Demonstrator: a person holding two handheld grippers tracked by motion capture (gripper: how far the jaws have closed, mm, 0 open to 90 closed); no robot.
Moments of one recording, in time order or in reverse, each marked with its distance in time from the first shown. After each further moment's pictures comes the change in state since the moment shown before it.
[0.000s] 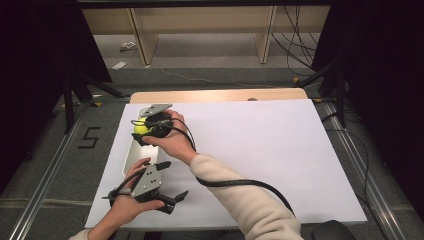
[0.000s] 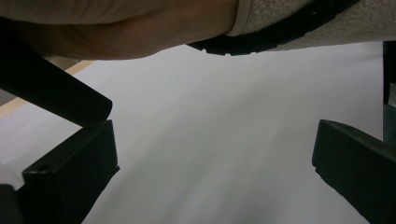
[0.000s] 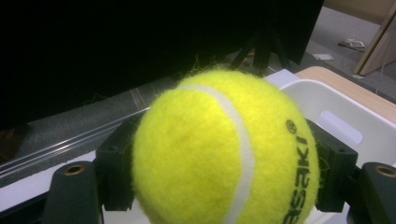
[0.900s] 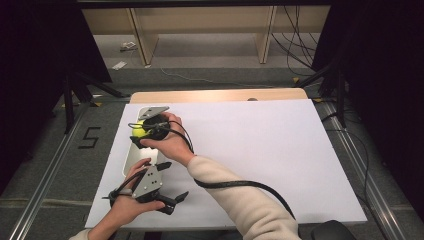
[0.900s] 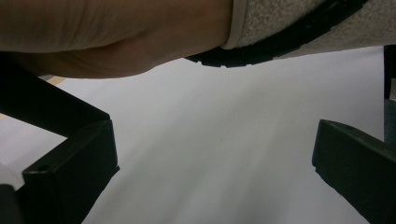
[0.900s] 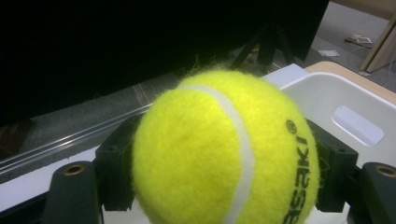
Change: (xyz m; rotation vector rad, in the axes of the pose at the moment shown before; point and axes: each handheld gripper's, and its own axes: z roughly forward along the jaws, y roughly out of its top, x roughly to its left) left arm -0.001 0.000 0.000 0.008 0.001 0.013; right arm 0.005 -0.005 0.008 0.016 0.012 0.000
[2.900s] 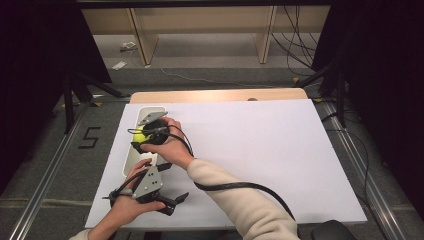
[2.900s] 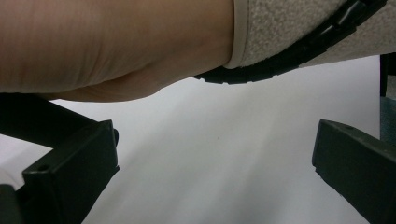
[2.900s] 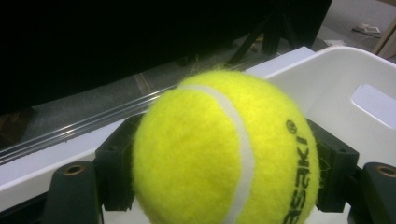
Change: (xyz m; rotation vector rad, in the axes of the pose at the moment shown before) left arm -0.001 -0.001 0.001 0.008 -0.012 0.001; right arm 0.003 -0.014 0.009 0.042 0.011 -0.005
